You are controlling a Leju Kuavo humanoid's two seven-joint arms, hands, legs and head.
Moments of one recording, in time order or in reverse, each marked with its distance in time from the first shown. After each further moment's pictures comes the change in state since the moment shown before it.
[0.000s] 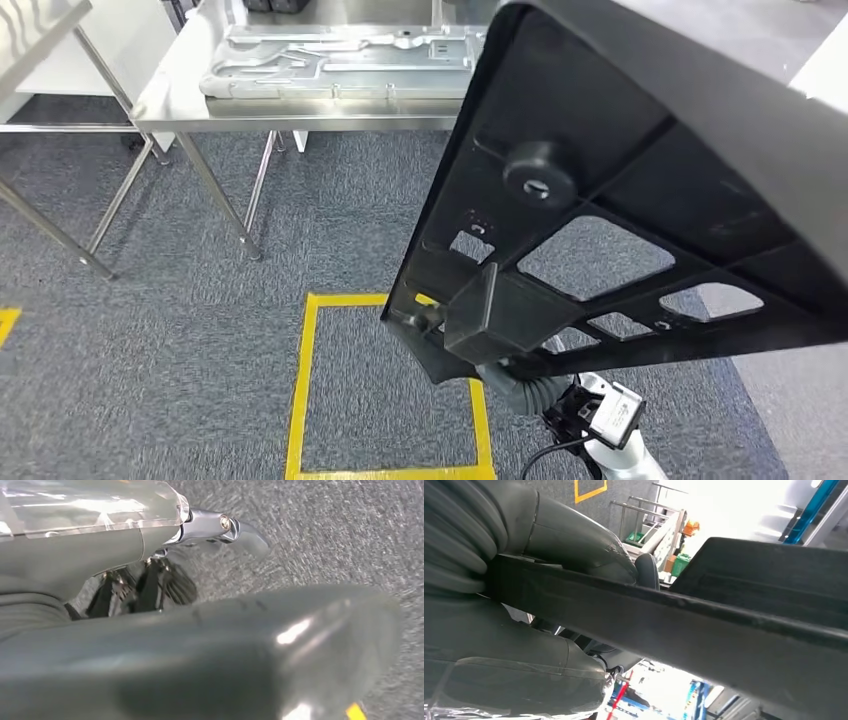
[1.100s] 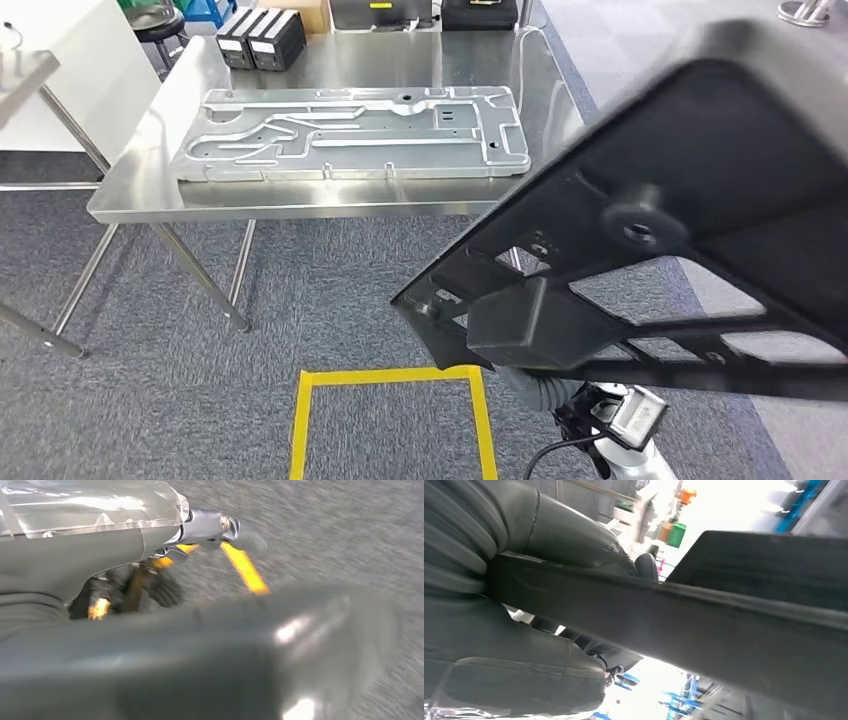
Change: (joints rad) left arm -0.017 0.027 -0.021 -0.001 0.029 -0.001 -0.004; right arm 0.000 -0.005 -0.040 -0.007 -0.006 -0.002 -0.037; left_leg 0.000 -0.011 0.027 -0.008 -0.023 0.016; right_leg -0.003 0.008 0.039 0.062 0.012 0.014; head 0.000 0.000
